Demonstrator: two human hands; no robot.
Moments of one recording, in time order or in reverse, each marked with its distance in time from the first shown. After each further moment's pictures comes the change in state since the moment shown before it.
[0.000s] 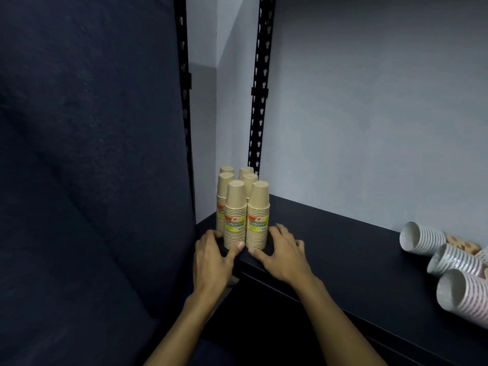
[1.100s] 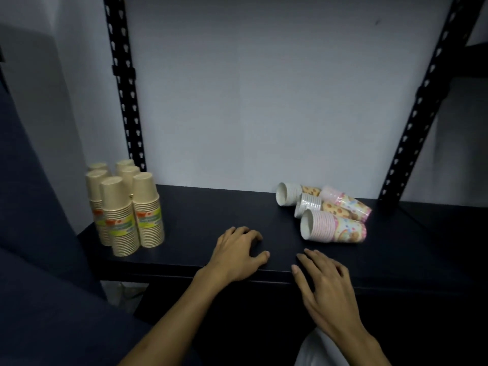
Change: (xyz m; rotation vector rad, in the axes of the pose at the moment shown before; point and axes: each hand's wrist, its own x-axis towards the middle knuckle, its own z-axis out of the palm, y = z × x) left_hand -0.069 0.138 0.117 0.271 -0.871 0.627; right_hand -0.227 0.125 -0.069 -0.423 0.461 0.401
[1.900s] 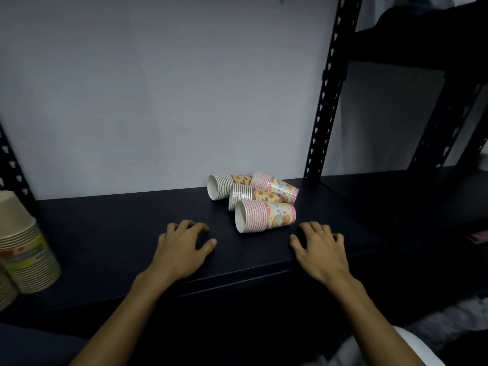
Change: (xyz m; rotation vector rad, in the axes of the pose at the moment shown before) left_hand 0.048 0.017 0.012 0.056 -0.037 0.078; right_hand 0.032 0.102 -0.040 -0.194 -0.056 0.403
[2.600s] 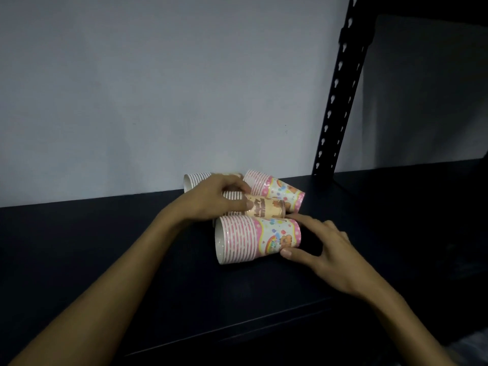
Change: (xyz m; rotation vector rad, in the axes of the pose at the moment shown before) left_hand 0.172 0.070 -0.006 -0.456 -0.164 0.350; right_hand 0.072 0.038 -0.001 0.506 -0.258 -0.214
